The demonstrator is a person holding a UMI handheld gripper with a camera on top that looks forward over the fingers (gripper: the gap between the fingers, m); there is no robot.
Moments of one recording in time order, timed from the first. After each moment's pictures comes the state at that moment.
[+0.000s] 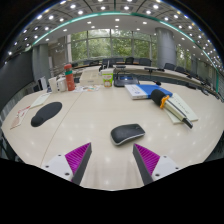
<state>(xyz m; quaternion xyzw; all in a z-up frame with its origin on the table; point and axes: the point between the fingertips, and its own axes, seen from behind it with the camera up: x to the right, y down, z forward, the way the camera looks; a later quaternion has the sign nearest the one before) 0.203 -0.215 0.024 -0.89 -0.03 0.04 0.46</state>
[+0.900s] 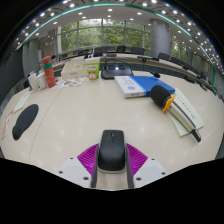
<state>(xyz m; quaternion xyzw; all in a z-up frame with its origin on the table) 0.236 -0.104 -0.015 -0.92 0.00 0.00 0.40</state>
